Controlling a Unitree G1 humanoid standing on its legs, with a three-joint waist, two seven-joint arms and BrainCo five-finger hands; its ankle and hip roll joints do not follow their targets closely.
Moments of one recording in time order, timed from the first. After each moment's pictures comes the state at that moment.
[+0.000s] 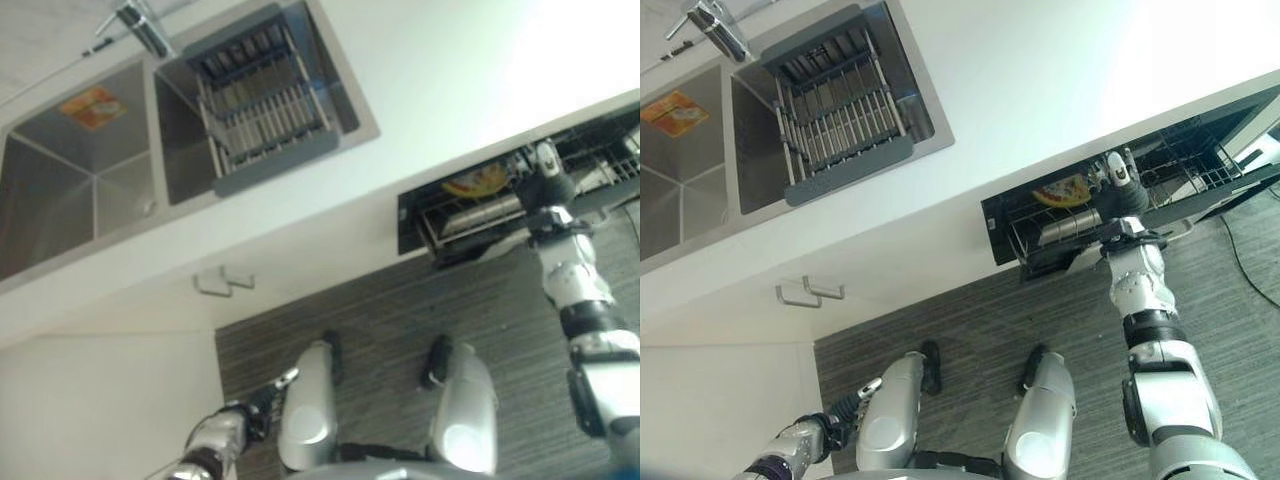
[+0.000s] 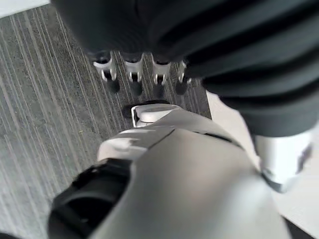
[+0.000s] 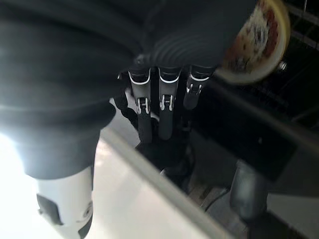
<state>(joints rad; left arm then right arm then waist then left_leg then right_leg) -0.07 0.27 -0.19 1.00 -0.41 0.10 -0.29 -0.55 -0.51 0.02 0.52 1.18 -0.20 0.30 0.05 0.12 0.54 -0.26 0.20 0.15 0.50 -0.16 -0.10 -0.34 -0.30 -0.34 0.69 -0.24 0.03</state>
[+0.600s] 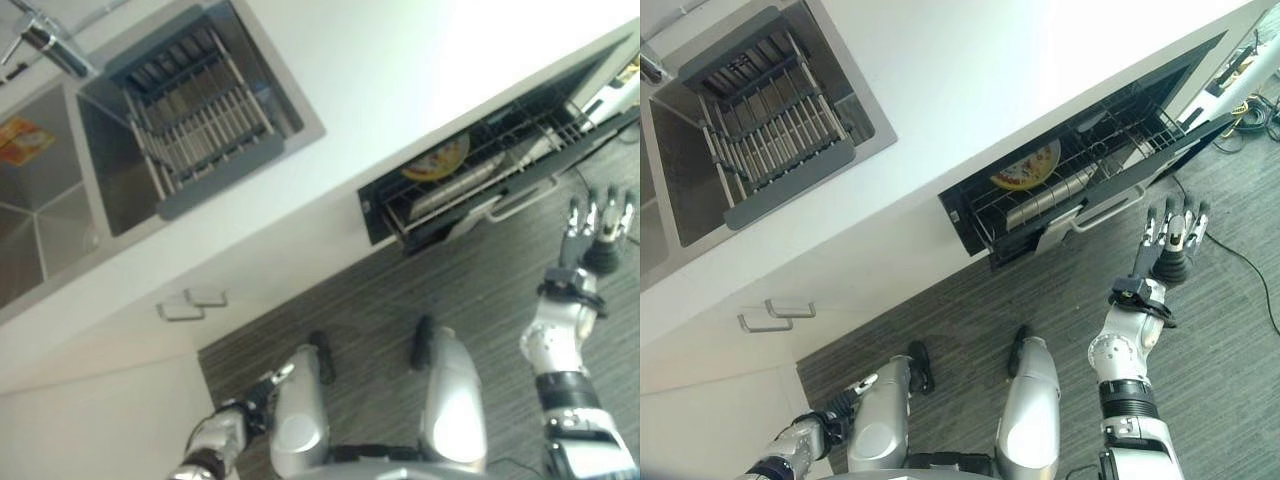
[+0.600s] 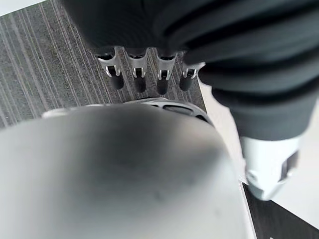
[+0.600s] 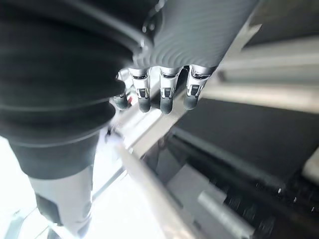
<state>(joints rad) -0.07 0.25 -0.16 1.02 -0.46 0.06 -0.23 -0.30 -0.34 -0.13 0.43 1.21 -0.60 0.09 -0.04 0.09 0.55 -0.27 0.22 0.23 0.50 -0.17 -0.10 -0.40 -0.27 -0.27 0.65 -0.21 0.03</state>
